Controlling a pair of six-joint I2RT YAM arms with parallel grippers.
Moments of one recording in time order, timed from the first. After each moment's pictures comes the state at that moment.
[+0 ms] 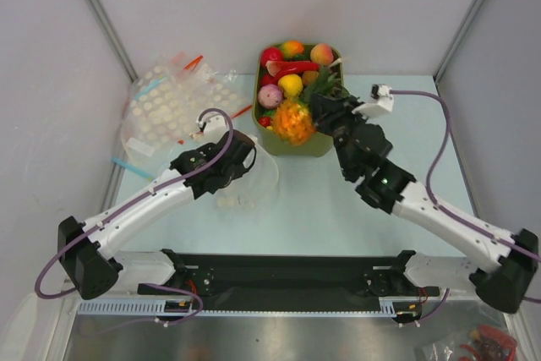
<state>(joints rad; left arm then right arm) -0.79 1.24 1.13 -0.82 -0.59 -0.94 0.85 1.18 1.07 0.27 0.67 0.67</state>
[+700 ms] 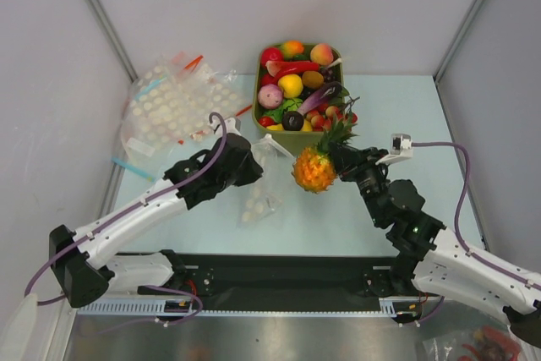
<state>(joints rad) -0.84 1.16 1.06 -0.61 -0.30 -0.92 0.94 0.69 0.59 0.29 0.63 0.61</state>
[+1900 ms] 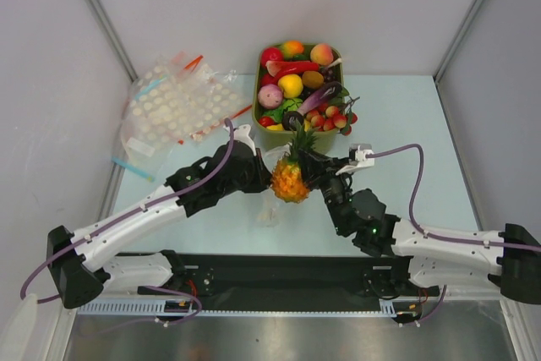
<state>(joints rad) -0.91 1.13 1.01 -0.50 -0.15 -0.80 1.20 0.99 0.59 0.70 0.83 0.37</state>
